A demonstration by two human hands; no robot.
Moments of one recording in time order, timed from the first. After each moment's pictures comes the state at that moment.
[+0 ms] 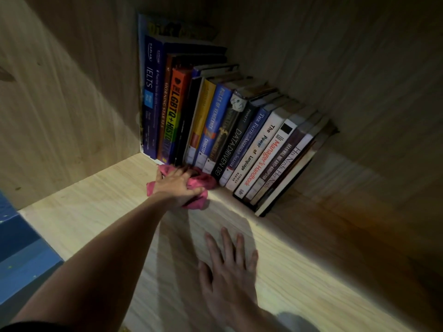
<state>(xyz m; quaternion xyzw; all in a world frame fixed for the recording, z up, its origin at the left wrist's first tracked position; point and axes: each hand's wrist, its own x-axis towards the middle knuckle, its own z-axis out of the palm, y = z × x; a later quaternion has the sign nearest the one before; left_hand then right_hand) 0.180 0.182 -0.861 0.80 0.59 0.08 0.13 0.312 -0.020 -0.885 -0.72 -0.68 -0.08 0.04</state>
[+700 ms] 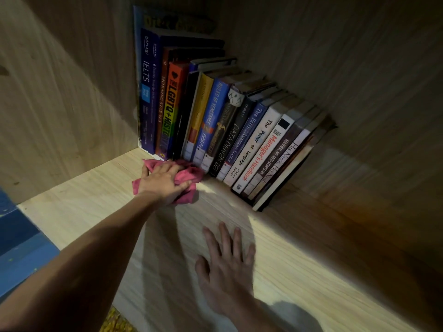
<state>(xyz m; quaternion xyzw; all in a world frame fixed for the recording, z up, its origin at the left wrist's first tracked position) 0.160 0.170 -0.861 0.78 0.62 0.11 0.10 0.313 -0.021 -0.881 -0.73 -0.68 -0.05 0.02</state>
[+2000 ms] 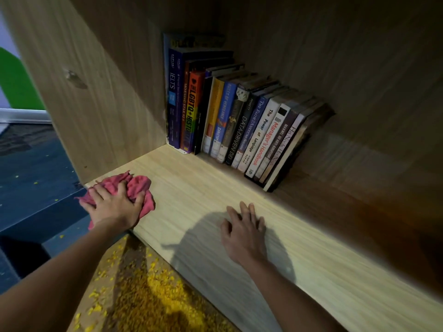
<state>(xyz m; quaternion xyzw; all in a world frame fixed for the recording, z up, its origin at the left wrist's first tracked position) 0.052 0.033 -0.848 0.56 0.82 0.02 0.12 0.316 -0.035 -0.852 -0.73 -0.67 0.11 0.05</state>
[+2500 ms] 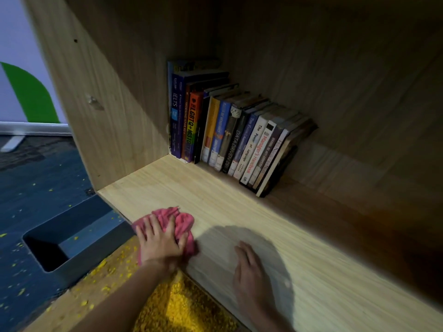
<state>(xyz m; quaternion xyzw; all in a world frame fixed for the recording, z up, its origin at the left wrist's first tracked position) 0.133 -0.052 -0.851 0.66 0.74 -0.03 0.13 0.332 -0.126 -0.883 -0.69 -0.69 0.09 0.23</state>
